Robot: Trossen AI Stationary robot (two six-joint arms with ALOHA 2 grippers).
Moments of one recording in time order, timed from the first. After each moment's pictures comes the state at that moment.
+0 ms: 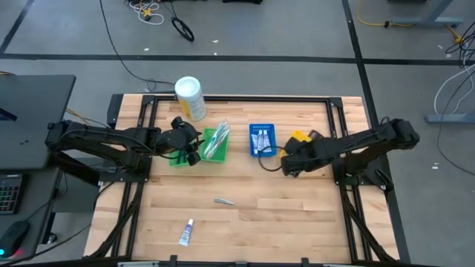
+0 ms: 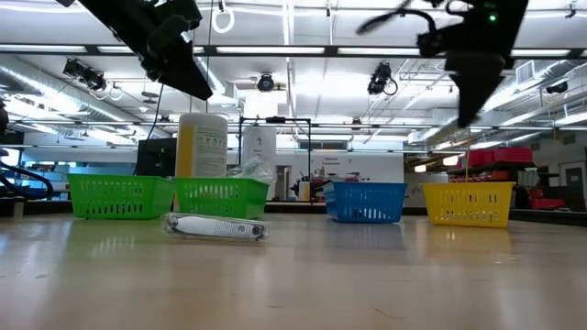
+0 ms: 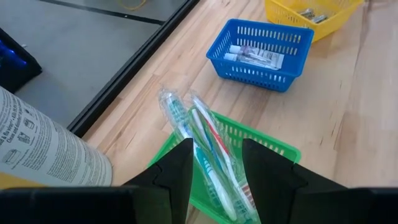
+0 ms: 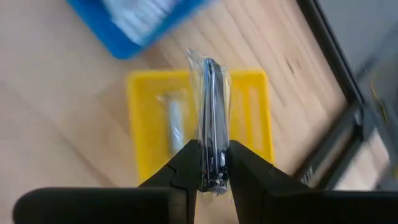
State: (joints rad) left arm -0.02 1.02 0.74 -0.40 -0.52 -0.21; right arm 0.20 1.43 1.12 -1.29 0.52 0.80
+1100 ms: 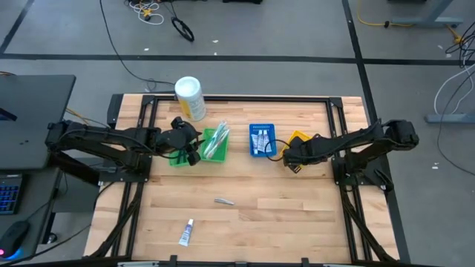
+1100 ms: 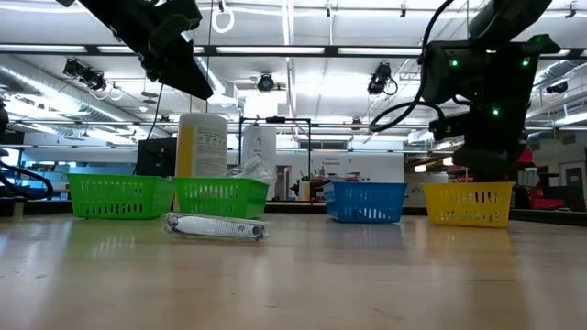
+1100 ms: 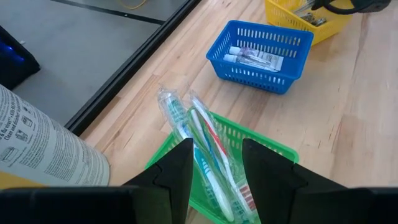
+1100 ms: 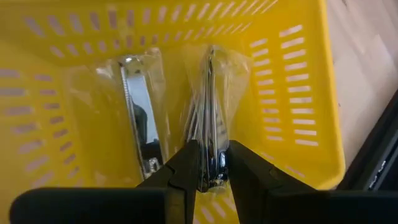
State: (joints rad) left arm -0.02 1.02 0.74 -0.39 -0.52 -0.22; right arm 0.00 1.42 0.71 -0.90 0.45 0.78
